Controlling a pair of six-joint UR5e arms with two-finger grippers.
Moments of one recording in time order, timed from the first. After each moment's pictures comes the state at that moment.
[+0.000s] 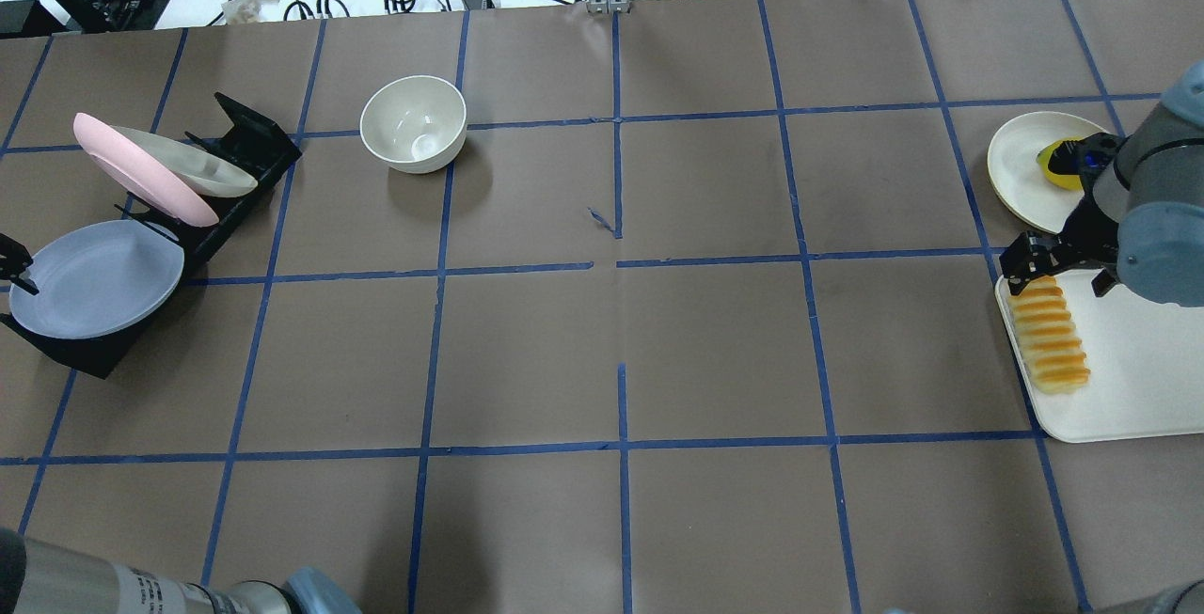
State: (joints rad) left arm -0.75 -1.91 -1.75 -1.05 1.68 0.10; right arm 1.07 -1.35 2.05 -2.22 -1.69 -0.39
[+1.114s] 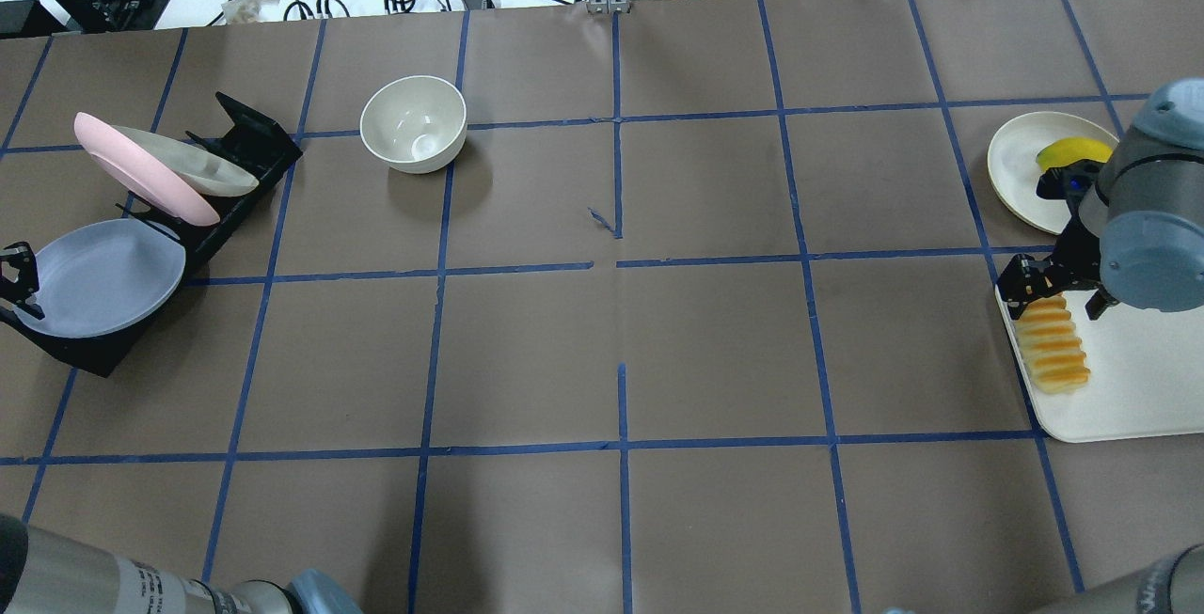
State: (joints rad) left arm -0.76 -1.94 -1.74 -1.06 1.68 0.10; right arm 1.07 -1.30 2.06 -2.21 -1.74 -0.38
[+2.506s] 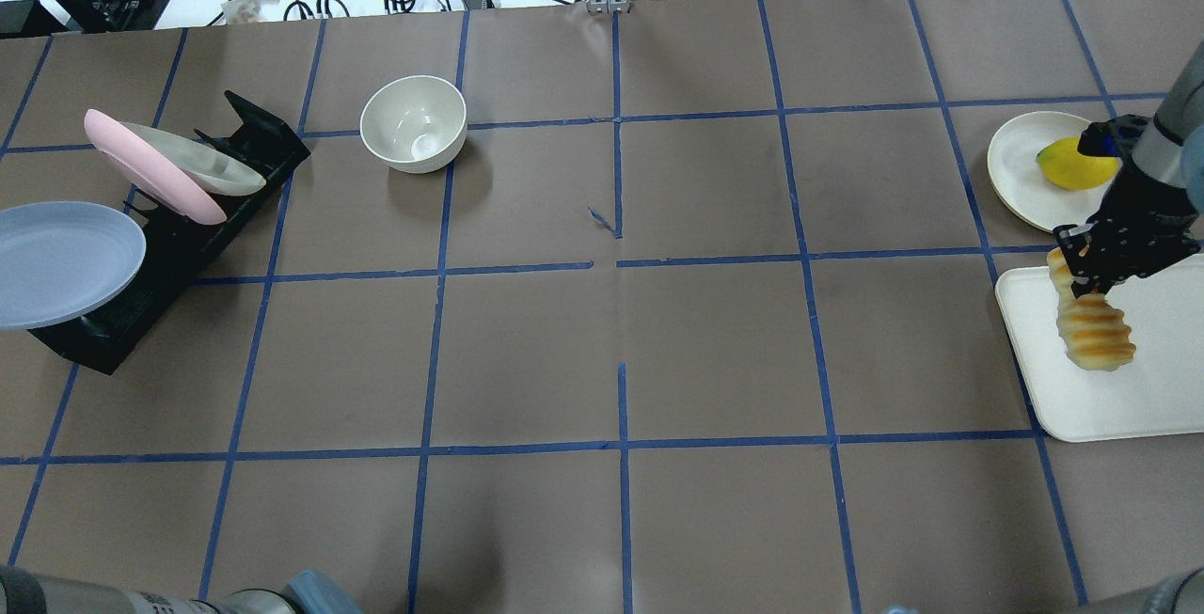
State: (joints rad) left arm -0.76 -1.76 -1.56 -1.51 1.69 0.11; right arm 1.06 -1.34 1.83 -1.82 -1.73 -0.35
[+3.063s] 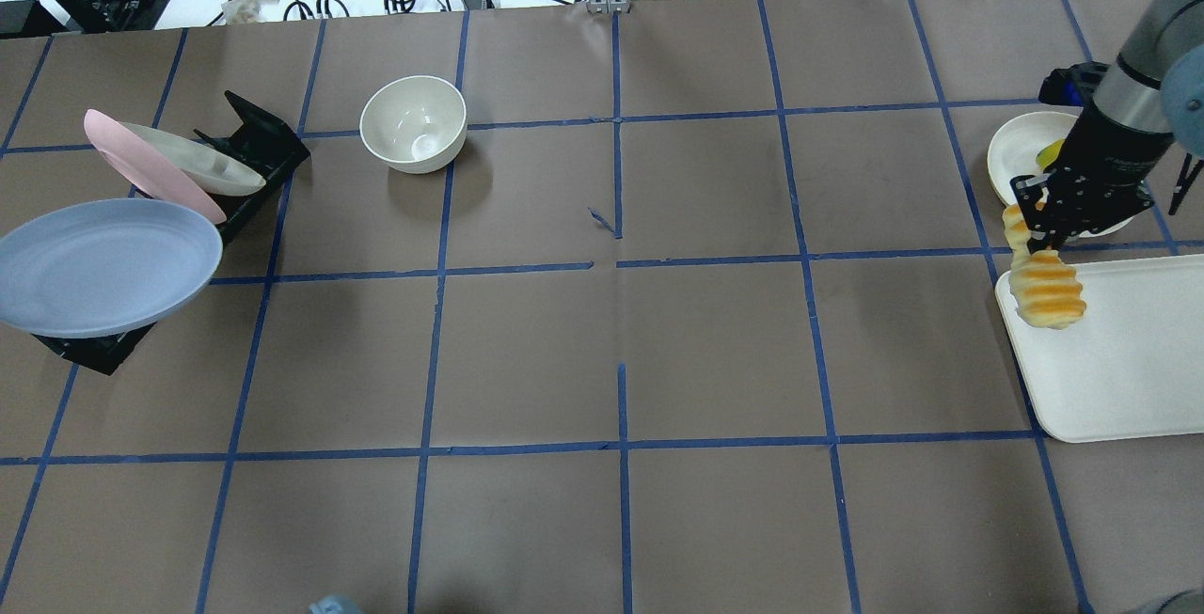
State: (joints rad) left arm -0.98 -1.56 -1.63 -1.73 1.66 -0.05; right arm 1.19 -1.34 1.75 -1.72 -1.65 -0.24
